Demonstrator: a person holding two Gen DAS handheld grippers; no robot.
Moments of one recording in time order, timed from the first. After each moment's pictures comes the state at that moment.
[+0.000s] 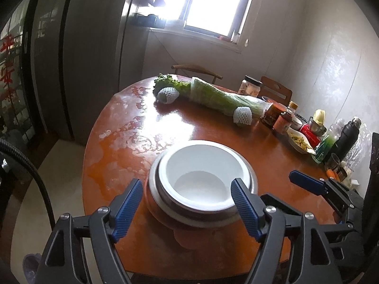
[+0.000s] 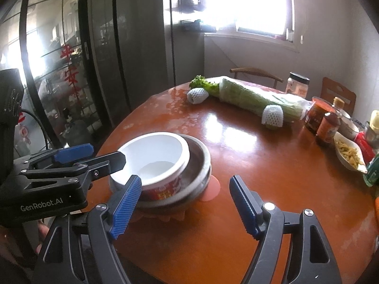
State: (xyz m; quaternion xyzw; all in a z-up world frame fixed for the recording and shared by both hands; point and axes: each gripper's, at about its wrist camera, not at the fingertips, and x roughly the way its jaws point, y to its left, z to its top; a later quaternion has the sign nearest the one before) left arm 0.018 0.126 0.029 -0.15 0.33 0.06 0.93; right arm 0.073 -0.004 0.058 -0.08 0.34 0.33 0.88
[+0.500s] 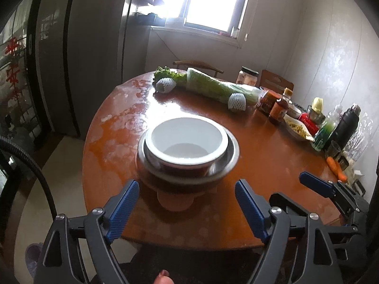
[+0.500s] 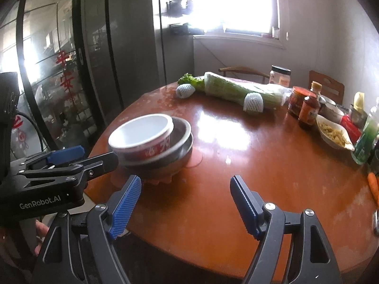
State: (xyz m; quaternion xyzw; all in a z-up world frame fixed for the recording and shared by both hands) left arm -0.017 0.086 0.021 -0.14 0.35 0.08 0.92; right arm 0.032 -0.055 0.049 -0.06 0.34 0.31 0.89
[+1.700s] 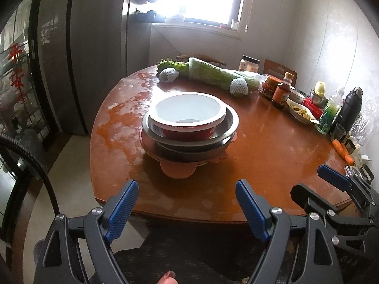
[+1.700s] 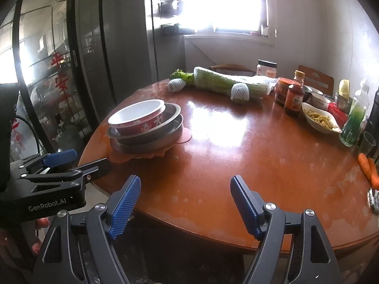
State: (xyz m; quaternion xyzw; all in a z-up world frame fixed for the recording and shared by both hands) left arm -0.042 0.068 0.004 -0.11 0.36 0.10 0.92; right arm -0.005 -0.084 0.037 -0.06 0.34 0.28 0.90
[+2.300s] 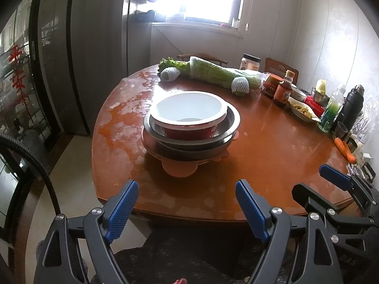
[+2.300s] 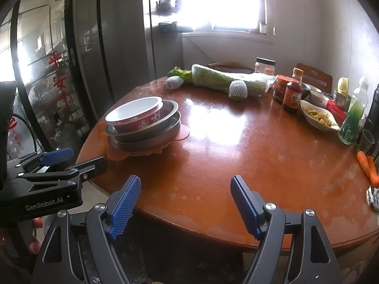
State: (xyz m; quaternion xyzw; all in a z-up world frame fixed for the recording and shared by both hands) left arm -0.041 0.069 0.002 -0.11 0.36 0.10 0.92; right arm -0.005 -0.083 0.034 -0.06 0.34 0.28 0.90
